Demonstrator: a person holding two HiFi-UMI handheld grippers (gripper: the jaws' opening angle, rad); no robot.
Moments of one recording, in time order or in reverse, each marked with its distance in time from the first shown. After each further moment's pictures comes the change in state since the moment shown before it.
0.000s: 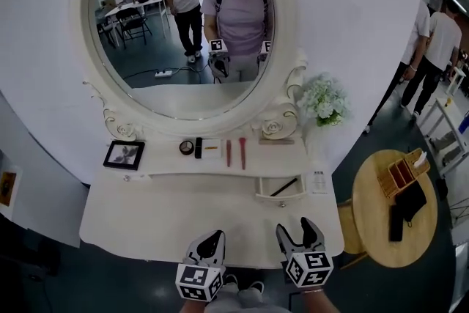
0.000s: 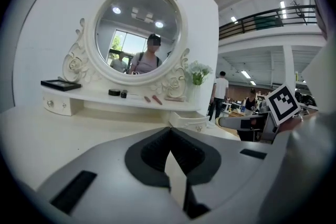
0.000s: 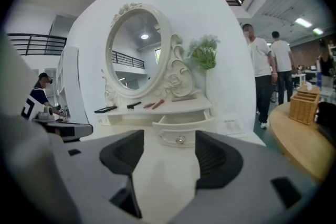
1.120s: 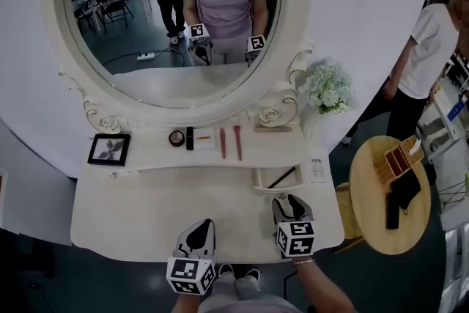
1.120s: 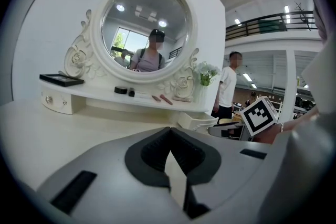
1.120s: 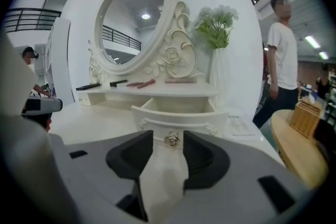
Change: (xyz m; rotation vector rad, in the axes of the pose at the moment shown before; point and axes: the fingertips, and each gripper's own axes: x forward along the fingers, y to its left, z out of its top) left arm 0.016 0.043 0.003 -0.037 0.004 -0.005; right arm 0.084 -0.016 -0.025 -0.111 0.164 -0.115
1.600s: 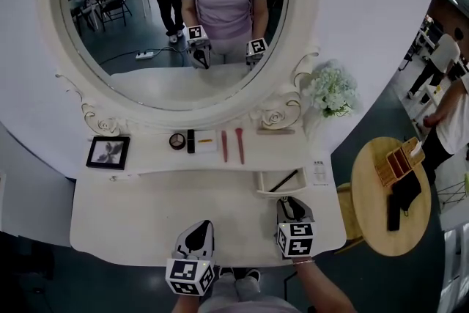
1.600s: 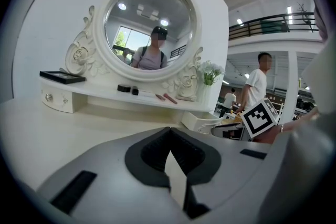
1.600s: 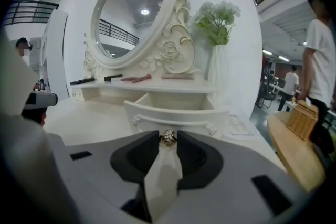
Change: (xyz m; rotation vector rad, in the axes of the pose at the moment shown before) left arm 0.008 0.015 -0.002 -0.018 0.009 0.008; right arm 0.013 -0.006 -0.005 -0.021 0.030 -0.051
